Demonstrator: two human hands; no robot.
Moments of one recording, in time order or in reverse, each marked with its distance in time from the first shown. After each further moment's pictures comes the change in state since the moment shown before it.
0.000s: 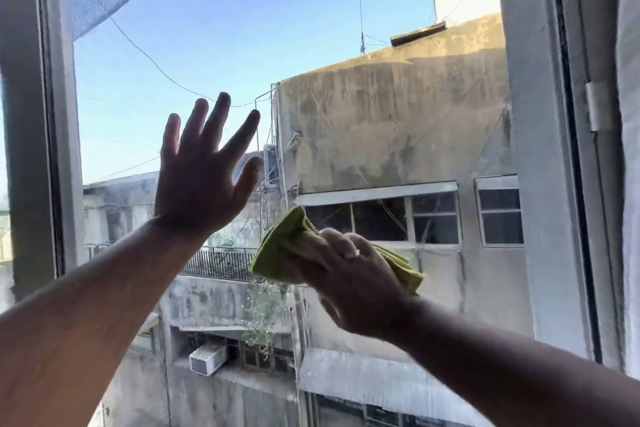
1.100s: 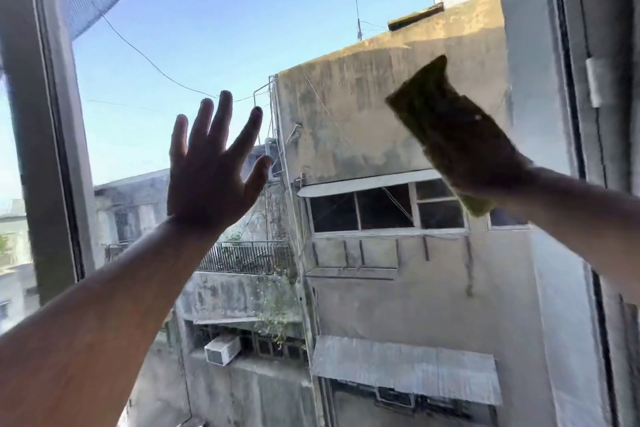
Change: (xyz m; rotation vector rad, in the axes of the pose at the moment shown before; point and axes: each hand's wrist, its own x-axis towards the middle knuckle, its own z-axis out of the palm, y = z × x) left_hand -0.010 0.000 0.010 -0.011 0.052 0.002; right_hand 0.115 0.405 -0.181 -0.205 0.017 0.257
